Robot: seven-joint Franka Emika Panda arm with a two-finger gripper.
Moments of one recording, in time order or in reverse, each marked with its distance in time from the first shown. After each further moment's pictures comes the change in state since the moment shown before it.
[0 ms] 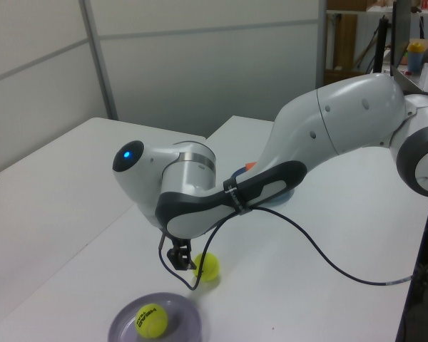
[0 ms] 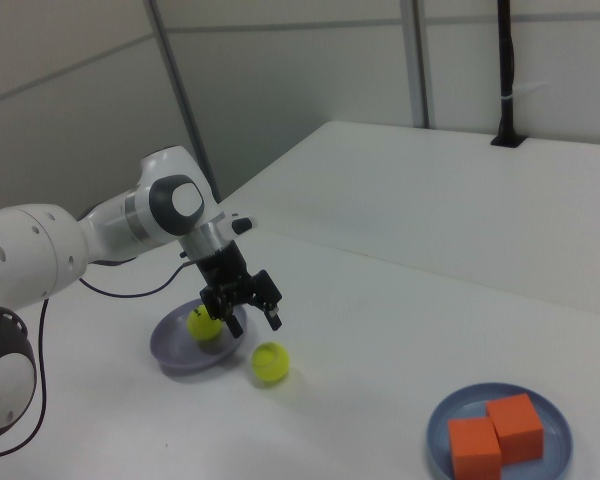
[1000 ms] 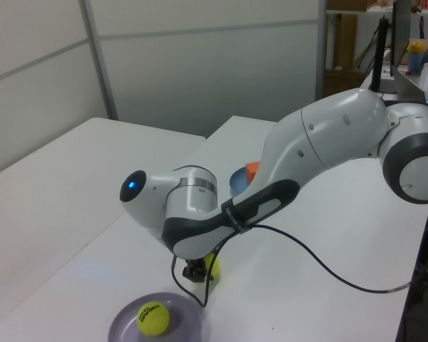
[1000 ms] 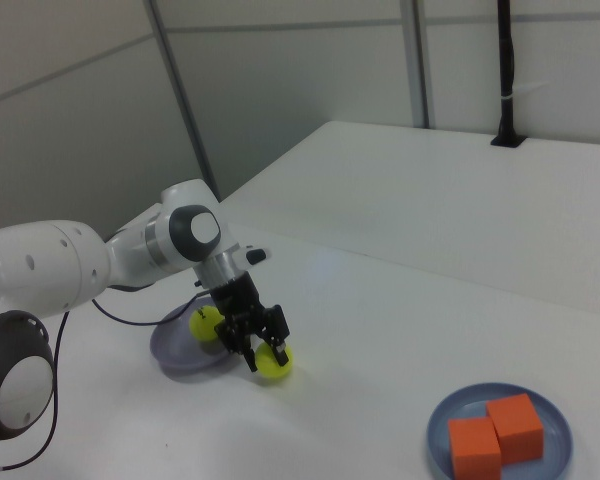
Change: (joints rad) arm -0.013 0.062 -0.001 -0.030 -0.032 0.001 -0.001
